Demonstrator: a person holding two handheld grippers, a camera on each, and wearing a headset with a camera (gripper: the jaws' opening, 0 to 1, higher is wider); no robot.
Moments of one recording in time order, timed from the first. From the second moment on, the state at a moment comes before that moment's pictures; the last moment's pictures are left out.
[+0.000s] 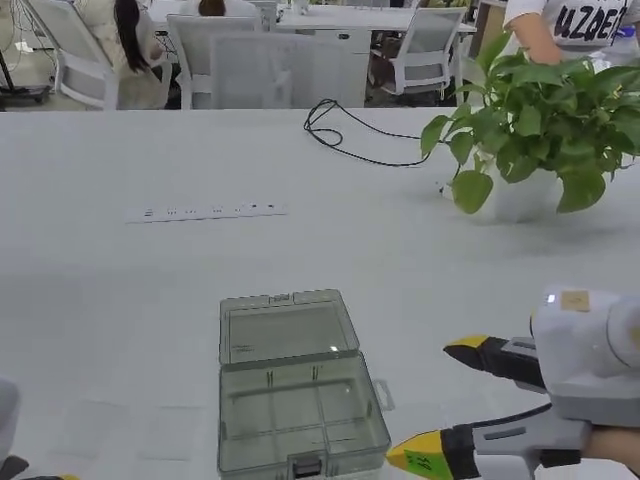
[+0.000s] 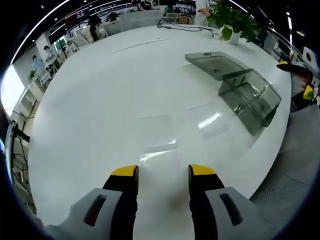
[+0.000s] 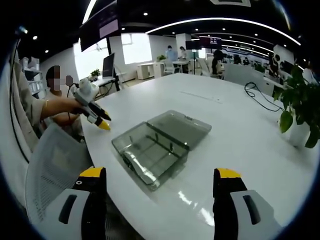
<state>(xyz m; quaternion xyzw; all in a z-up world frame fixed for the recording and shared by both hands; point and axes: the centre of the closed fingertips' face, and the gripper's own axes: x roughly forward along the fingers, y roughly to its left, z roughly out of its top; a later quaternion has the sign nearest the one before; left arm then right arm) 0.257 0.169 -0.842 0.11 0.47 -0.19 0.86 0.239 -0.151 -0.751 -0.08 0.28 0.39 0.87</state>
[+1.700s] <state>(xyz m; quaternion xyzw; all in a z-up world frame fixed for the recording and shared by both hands) 0.249 0.169 -0.842 0.05 0.51 -0.14 0.85 0.242 -0.147 -0.758 -0.03 0.31 0.37 0.87</state>
